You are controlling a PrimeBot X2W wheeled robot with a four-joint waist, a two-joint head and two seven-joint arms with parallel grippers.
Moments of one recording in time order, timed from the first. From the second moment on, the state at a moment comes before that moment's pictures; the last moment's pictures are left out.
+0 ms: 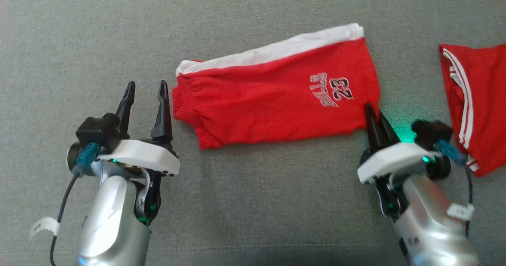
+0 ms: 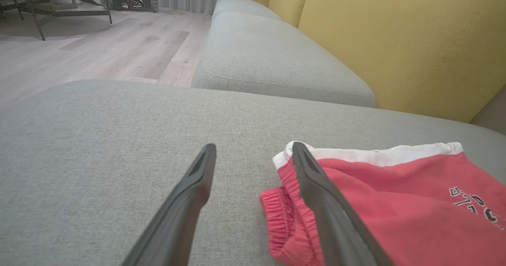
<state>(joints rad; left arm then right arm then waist) -0.33 0.04 -0.17 0.35 -0.24 0.00 -0.25 -0.46 -0.07 0.22 0.79 0.42 0.13 -0.25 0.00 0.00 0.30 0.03</state>
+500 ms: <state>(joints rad) -0.31 0.04 -0.18 0.36 -0.23 -0.01 -0.25 -0.23 -0.06 0.08 0.57 0.39 0.13 -0.19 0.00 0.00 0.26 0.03</state>
